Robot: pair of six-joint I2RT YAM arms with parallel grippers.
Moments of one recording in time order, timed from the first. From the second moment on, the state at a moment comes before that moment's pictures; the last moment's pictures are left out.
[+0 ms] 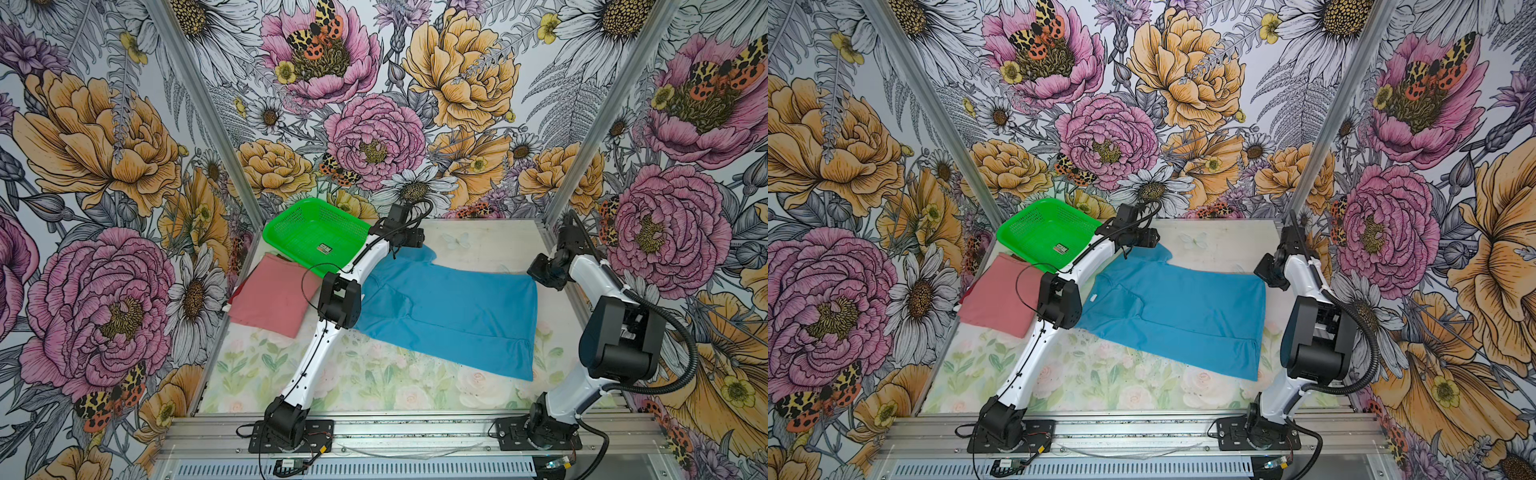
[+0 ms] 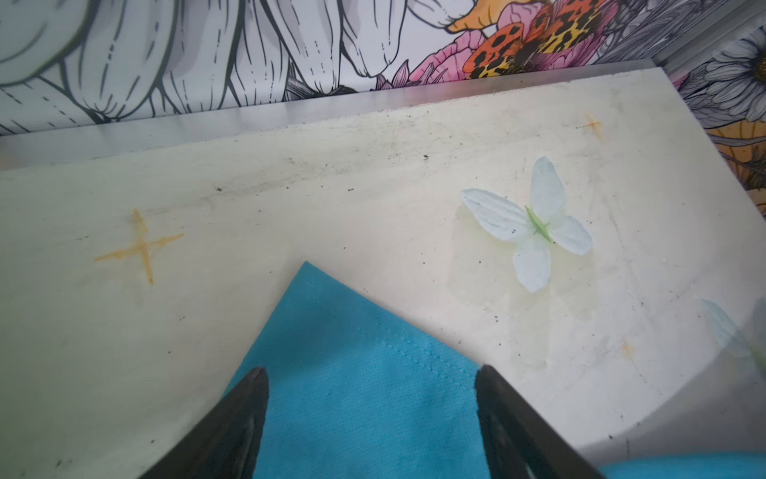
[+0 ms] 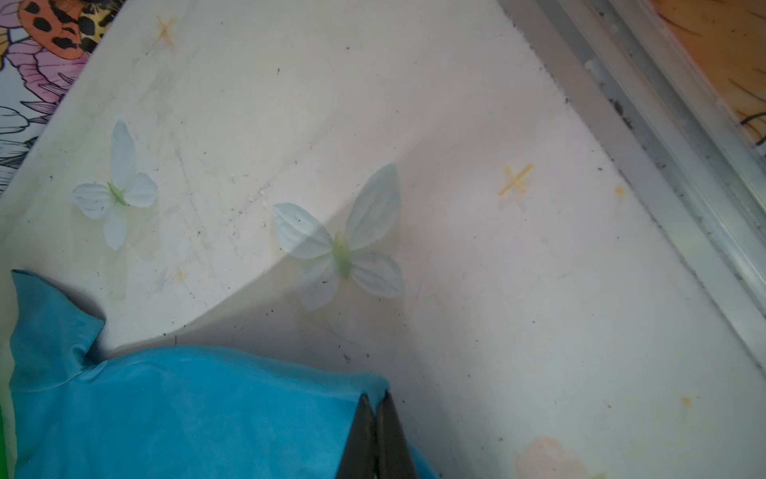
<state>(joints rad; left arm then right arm) -0.47 2.80 2.69 -0.61 0.13 -0.26 -0.27 1.69 1.31 -0.72 -0.16 0.40</state>
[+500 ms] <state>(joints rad) -0.49 2.83 2.65 -0.60 -0.01 -0.31 -0.27 1.66 1.28 -0.72 -0.18 0.40</state>
